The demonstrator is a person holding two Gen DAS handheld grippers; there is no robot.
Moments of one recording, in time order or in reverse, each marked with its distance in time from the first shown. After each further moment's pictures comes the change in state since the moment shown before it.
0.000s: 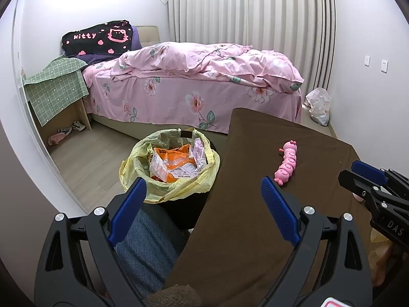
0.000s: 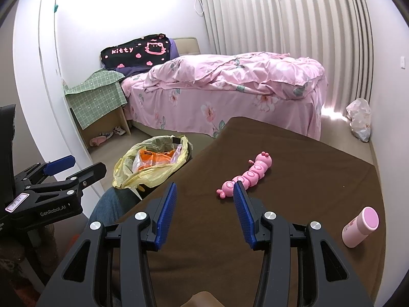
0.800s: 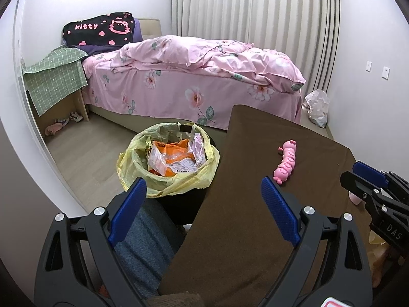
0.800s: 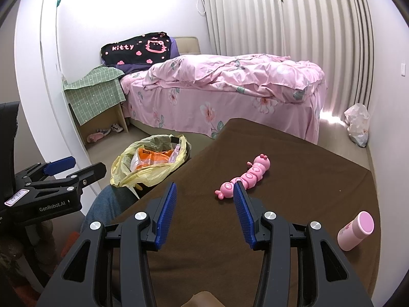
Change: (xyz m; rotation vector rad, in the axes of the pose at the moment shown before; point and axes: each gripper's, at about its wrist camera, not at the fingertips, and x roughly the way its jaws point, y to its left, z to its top) left arm 0.005 0.004 0.003 -0.042 0.022 -0.025; right arm 0.000 0.000 0.005 -0.023 0.005 -0.016
